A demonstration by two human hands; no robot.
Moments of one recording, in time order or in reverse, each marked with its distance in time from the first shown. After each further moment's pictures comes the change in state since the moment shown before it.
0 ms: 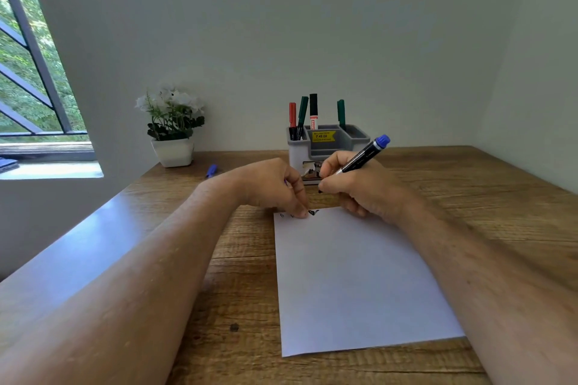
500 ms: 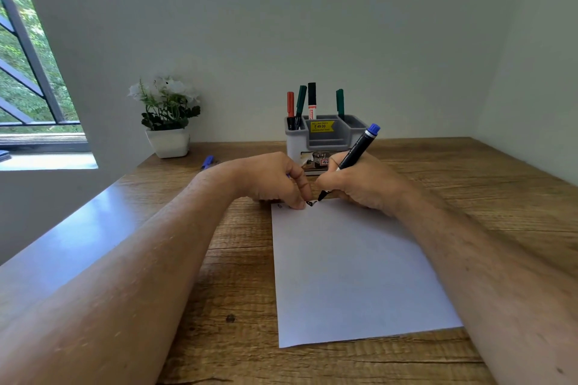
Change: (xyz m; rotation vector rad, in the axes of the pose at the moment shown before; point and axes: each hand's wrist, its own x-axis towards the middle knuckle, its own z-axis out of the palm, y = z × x) left_hand 0.005 -0.001 0.003 -0.056 -0.066 0.021; right_hand 0.007 0.009 0.000 -0.234 0.004 0.003
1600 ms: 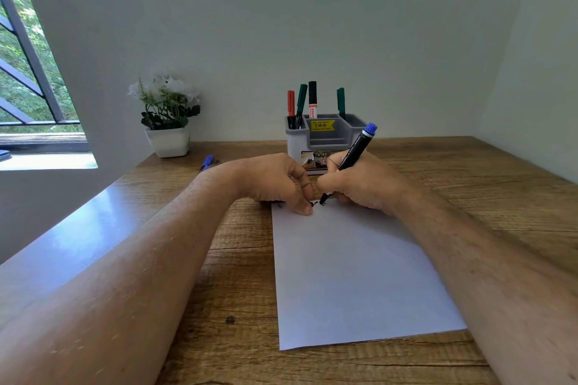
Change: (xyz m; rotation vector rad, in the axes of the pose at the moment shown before) left_hand 0.001 0.001 0.001 0.005 -0.040 -0.024; right_hand -0.003 -0.007 0.001 -0.058 -0.002 -0.002
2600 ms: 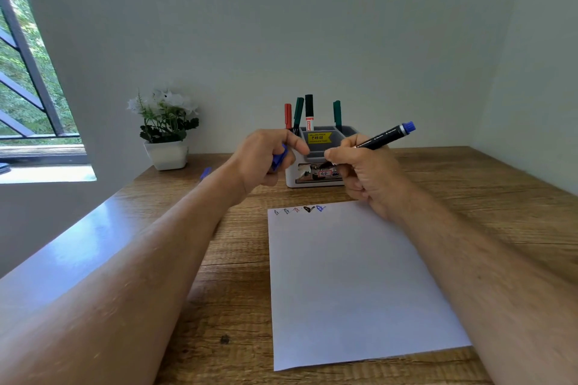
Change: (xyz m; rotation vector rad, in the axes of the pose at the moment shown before) left_hand -0.004 0.003 -0.012 -0.757 0.341 0.239; right_hand 0.006 -0.007 -0.013 0.684 0.215 0.038
